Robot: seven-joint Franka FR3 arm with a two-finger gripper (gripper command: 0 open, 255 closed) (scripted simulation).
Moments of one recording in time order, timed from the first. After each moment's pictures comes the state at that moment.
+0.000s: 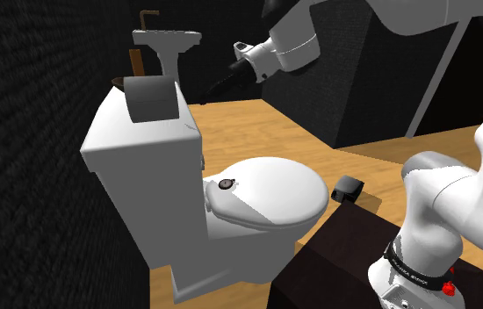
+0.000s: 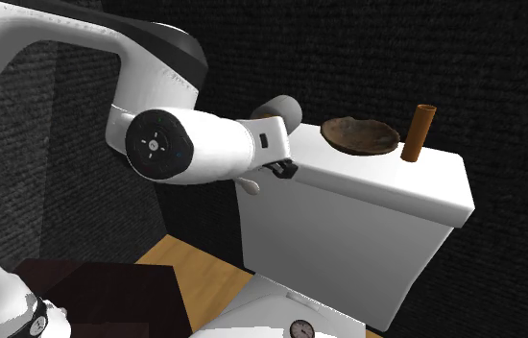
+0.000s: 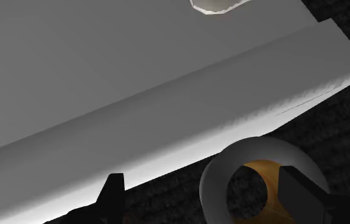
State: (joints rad) arm 0.86 -0.24 -0.66 -2.19 1.13 2.31 -1.35
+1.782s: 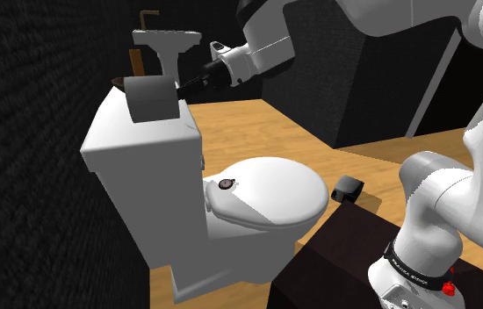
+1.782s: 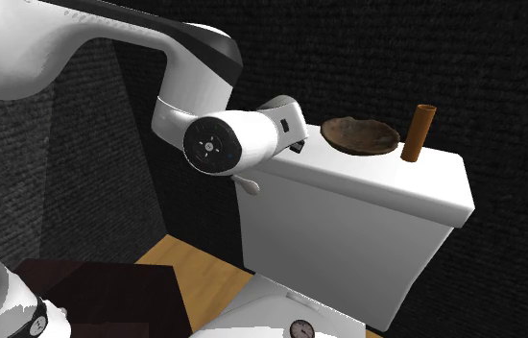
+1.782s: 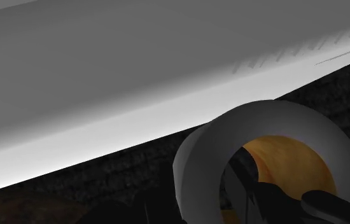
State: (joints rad) arm 0.95 -0.06 -0.70 -2.05 1.40 2.21 -1.57
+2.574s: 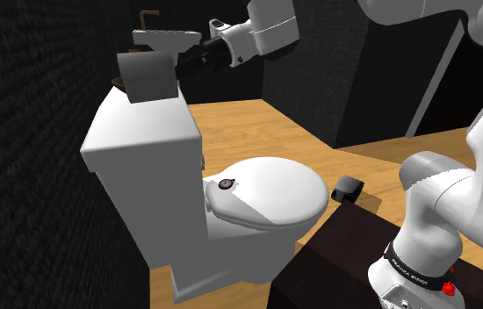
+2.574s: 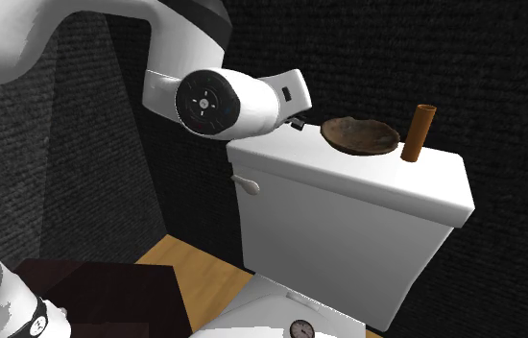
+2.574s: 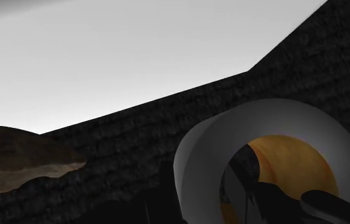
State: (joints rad) arm 0.95 -0.10 -0.69 -1.98 1.30 2.21 -1.44
